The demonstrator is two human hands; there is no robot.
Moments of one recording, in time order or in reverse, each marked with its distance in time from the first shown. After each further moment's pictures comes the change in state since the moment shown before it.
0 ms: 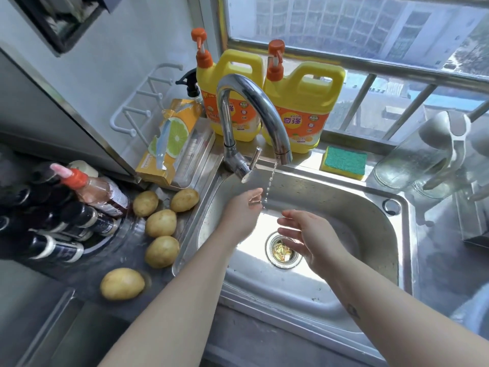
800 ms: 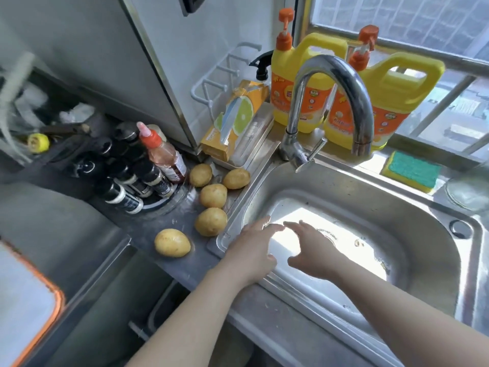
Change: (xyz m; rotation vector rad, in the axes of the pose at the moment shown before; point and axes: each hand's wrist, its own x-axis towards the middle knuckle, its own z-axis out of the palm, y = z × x) left_hand -0.094 -0.060 -0.030 0.462 -0.131 -0.029; right_hand 0.006 0.040 0.047 -1.417 -0.424 -0.301
